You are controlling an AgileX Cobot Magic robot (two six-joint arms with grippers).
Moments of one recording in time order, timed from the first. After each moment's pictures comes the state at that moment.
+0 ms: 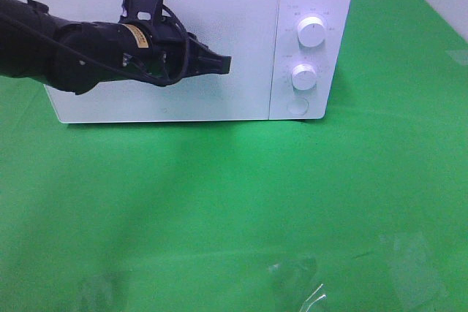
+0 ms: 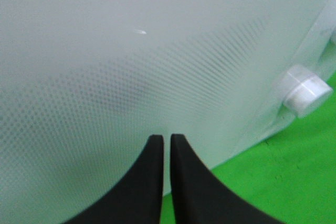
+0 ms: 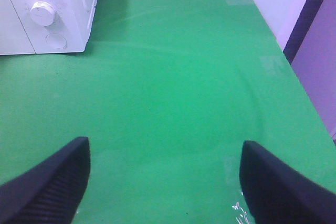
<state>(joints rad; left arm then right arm) -0.61 1.88 -1.07 -0.05 -0.24 -0.05 -0.04 0.00 -0.51 -0.08 1.01 0.06</state>
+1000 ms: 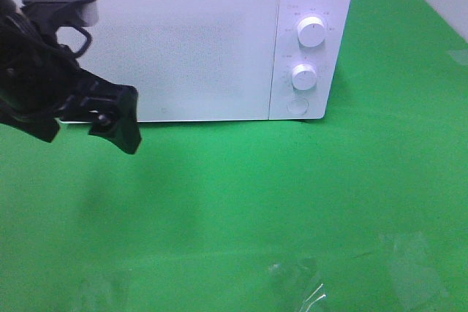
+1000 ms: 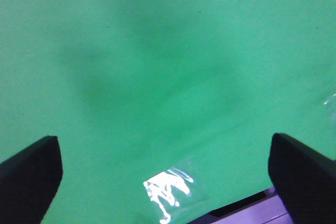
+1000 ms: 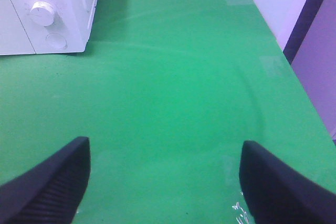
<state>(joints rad) -0.51 1.54 -1.06 -0.11 0.87 -0.12 -0.04 0.00 -0.51 -0.08 1.01 0.06</state>
